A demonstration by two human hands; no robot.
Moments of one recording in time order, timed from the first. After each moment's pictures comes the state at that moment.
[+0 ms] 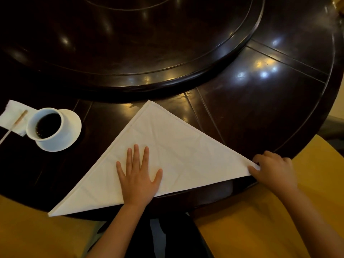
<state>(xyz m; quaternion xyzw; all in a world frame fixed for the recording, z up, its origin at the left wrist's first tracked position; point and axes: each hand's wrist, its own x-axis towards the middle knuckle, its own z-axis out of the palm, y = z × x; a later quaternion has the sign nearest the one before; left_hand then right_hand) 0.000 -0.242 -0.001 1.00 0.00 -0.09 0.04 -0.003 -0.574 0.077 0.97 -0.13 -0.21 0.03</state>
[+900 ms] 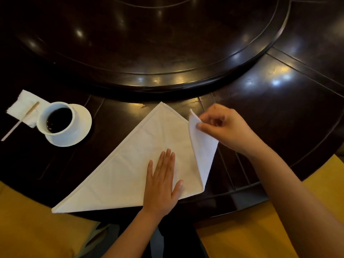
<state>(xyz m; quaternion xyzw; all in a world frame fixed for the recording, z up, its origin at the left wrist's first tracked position) -0.007 -0.270 0.004 0.98 -0.10 -0.07 0.17 0.119 -0.453 0.148 0.87 0.10 -0.15 -0.45</state>
